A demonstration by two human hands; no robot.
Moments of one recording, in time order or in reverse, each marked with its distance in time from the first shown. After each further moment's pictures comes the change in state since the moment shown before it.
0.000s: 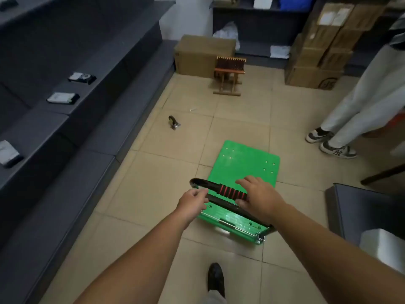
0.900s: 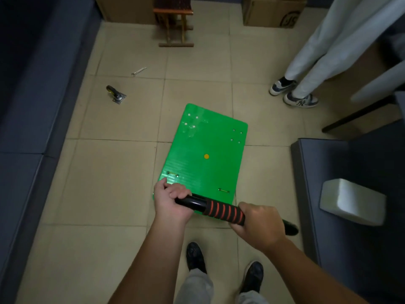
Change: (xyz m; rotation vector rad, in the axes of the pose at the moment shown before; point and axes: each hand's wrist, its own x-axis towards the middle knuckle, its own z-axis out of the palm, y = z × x) left_hand 0.082 0.061 0.114 -1.456 0.034 -0.506; right_hand -0.035 0.106 0.081 0.125 0.196 0.229
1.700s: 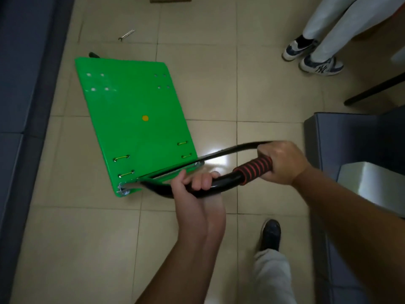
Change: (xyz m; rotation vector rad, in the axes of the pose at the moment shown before) left_hand 0.031 -0.126 0.001 -0.018 -0.164 0.279; right_hand 0.116 0.170 0.044 0.125 0.032 -0.343
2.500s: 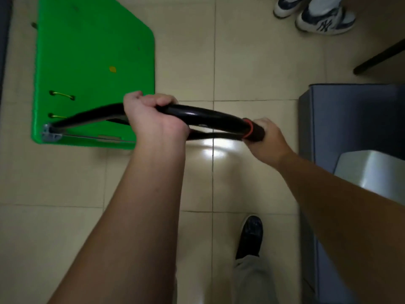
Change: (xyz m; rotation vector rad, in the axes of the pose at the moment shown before) left_hand 0.171 -0.173 0.081 -0.022 0.098 0.132; right_hand -0.048 0.221 0.111 0.498 0.087 0.613
